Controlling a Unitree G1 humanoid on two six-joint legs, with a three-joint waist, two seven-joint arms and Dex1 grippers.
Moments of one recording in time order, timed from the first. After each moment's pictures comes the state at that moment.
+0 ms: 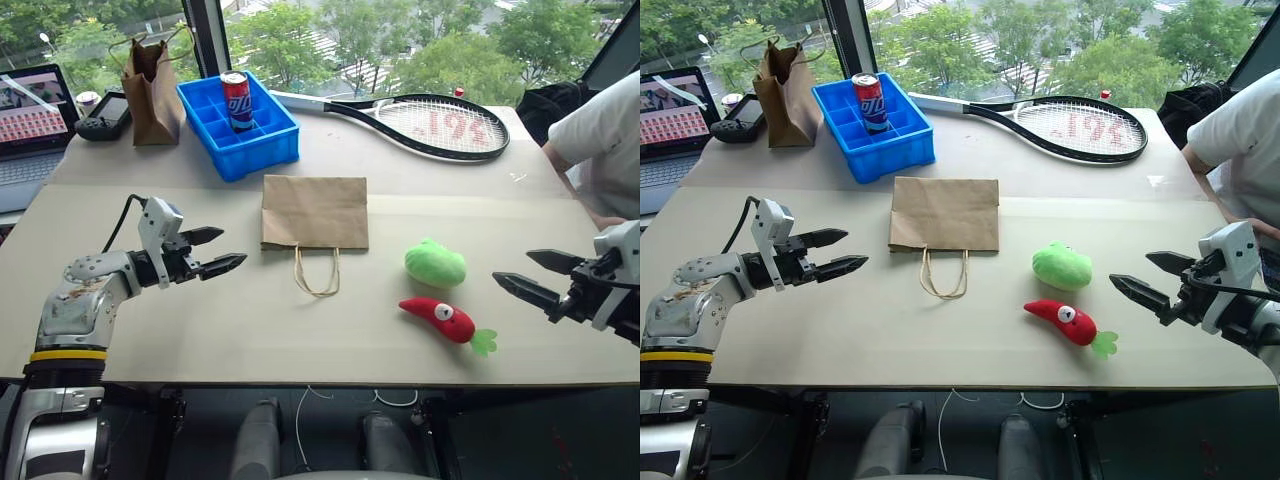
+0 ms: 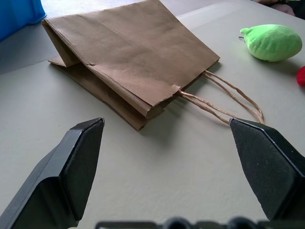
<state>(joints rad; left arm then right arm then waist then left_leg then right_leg) -0.42 0.72 0.13 0.17 -0.46 0.46 -1.04 0.03 -0.90 -0.52 -0.25 0.61 0.66 0.86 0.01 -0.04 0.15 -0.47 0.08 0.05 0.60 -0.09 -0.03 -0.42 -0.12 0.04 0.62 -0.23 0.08</state>
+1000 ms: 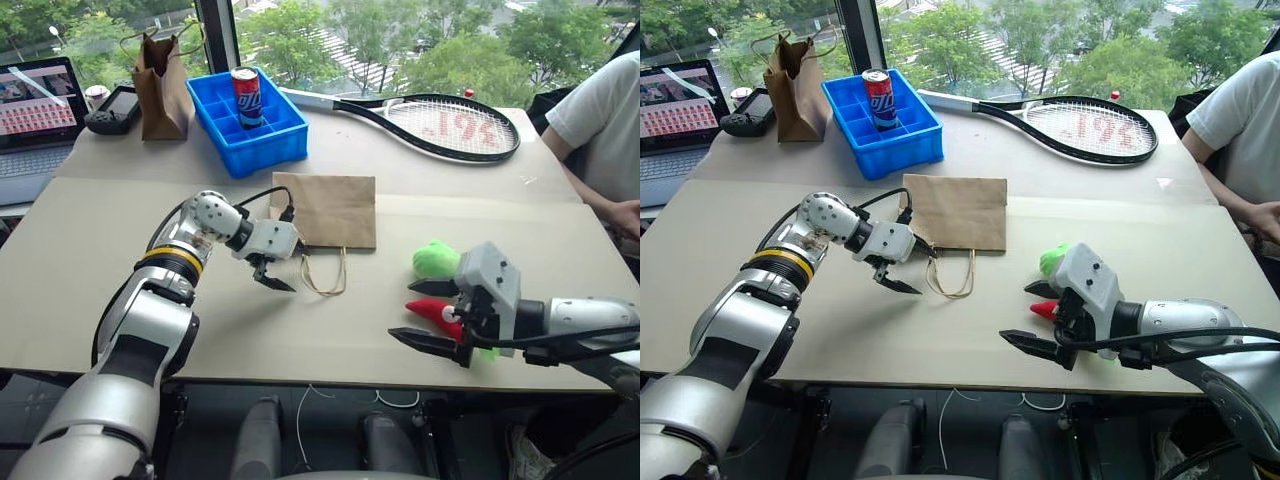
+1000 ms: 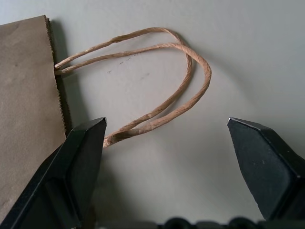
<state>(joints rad) -1.13 0.42 -0.38 1.20 0.14 -0.62 -1.45 -0.09 -0.98 -0.21 -0.82 0.88 0.98 0.61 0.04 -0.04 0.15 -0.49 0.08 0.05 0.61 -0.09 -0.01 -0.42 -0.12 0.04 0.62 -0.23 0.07</state>
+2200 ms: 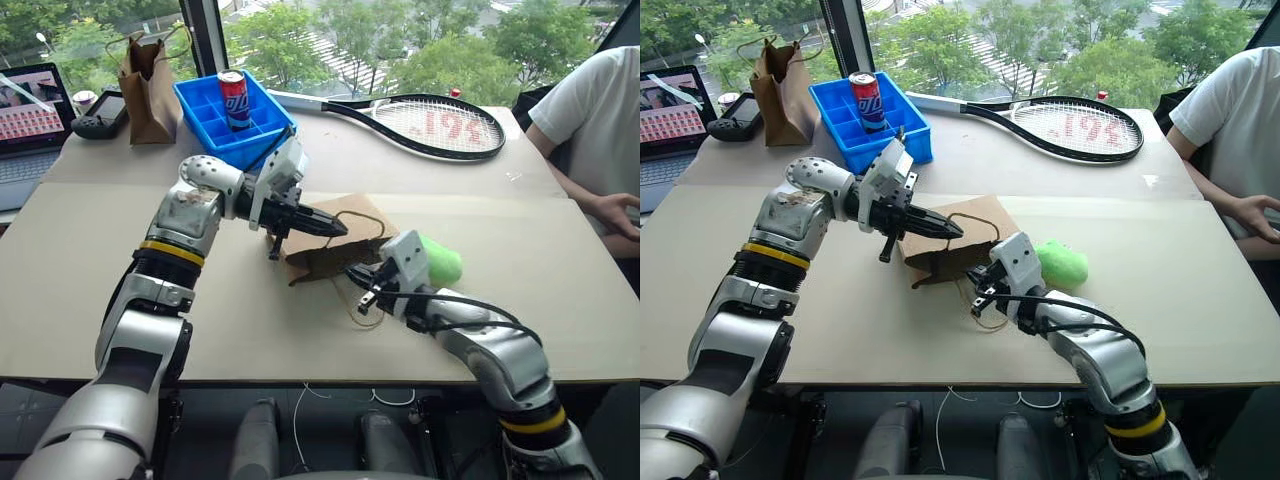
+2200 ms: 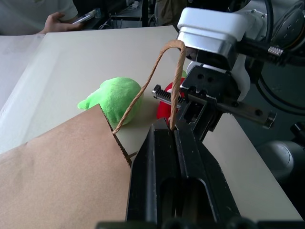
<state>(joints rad) -1.02 0.43 -0.21 0.44 -0.30 0.37 -1.51 -0.30 -0.37 0.23 -0.37 0.39 0.68 0.33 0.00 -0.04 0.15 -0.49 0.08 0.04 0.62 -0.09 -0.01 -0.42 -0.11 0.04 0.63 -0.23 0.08</state>
